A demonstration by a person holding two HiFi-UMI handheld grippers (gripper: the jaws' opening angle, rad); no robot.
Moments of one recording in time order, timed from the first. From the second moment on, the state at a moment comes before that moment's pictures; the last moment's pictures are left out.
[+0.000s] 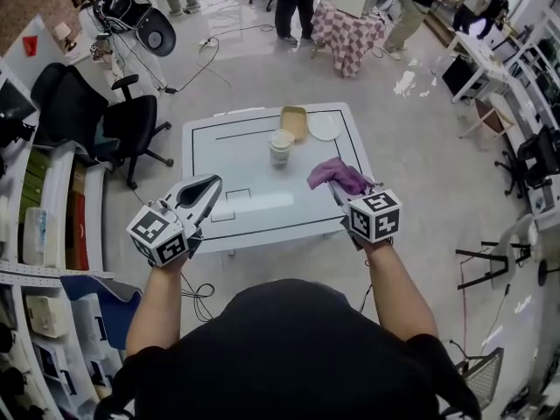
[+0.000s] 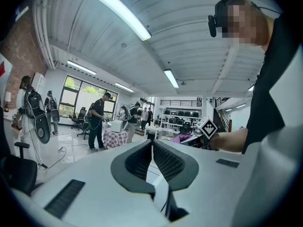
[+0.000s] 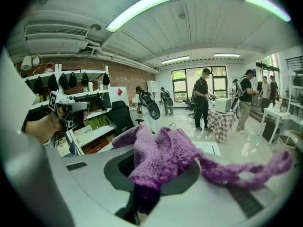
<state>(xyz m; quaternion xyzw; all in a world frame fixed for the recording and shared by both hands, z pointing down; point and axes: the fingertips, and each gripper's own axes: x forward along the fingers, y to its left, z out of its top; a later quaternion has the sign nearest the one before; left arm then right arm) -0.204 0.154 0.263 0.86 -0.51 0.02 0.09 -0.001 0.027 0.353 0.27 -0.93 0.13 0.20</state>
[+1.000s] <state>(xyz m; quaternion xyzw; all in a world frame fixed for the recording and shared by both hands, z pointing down) -0.208 -0.016 0.279 0.82 -0.57 0.04 0.11 -0.034 -0.160 0.408 0.20 -0.94 0.16 0.23</state>
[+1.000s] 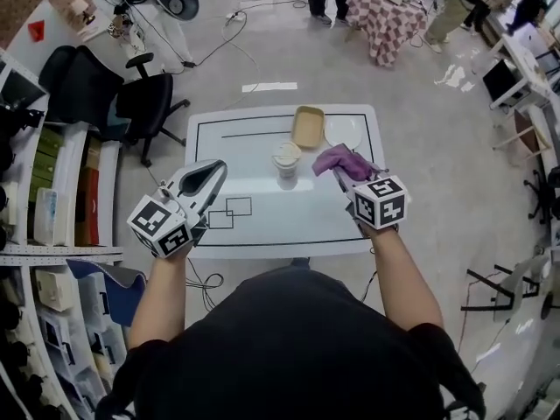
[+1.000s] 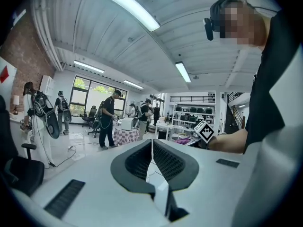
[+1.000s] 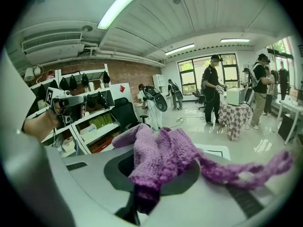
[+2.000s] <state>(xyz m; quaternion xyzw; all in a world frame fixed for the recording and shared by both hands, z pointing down) -0.245 -0.088 0.372 0.81 -0.55 0.12 0.14 -0.110 -0.217 0.440 0.16 -0.94 0.16 0.24</state>
